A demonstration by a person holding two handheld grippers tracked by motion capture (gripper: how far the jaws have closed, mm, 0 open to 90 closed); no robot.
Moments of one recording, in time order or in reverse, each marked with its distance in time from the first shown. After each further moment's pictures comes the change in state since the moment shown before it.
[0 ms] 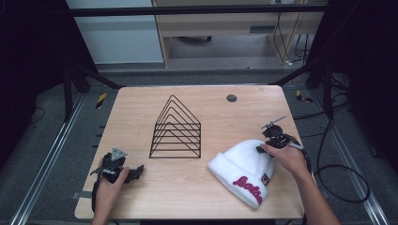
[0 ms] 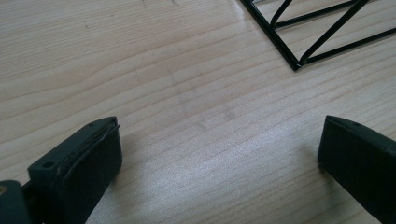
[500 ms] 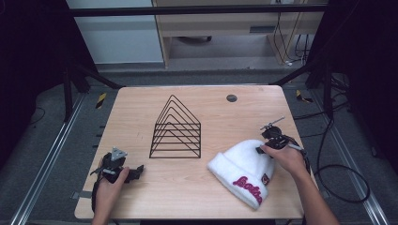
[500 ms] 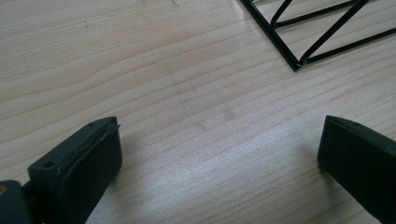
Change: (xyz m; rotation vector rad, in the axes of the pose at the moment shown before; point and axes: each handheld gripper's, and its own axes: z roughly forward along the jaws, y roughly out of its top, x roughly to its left) left arm 0.000 0.000 0.000 -0.002 0.001 -0.001; right arm 0.002 -0.001 0.004 0.016 0.015 -0.001
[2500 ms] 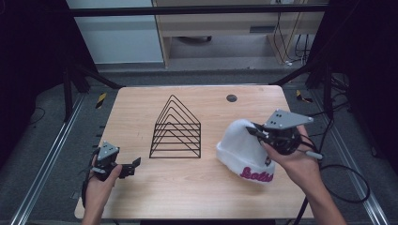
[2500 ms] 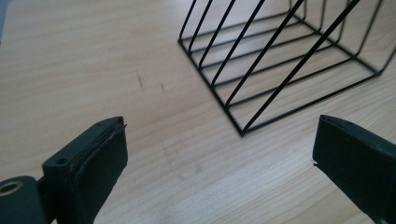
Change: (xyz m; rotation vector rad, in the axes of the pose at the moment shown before) left arm -0.009 0.037 -0.063 -0.201 -0.069 0.027; right arm 0.105 0.010 -0.185 -0.641 0.013 -0.394
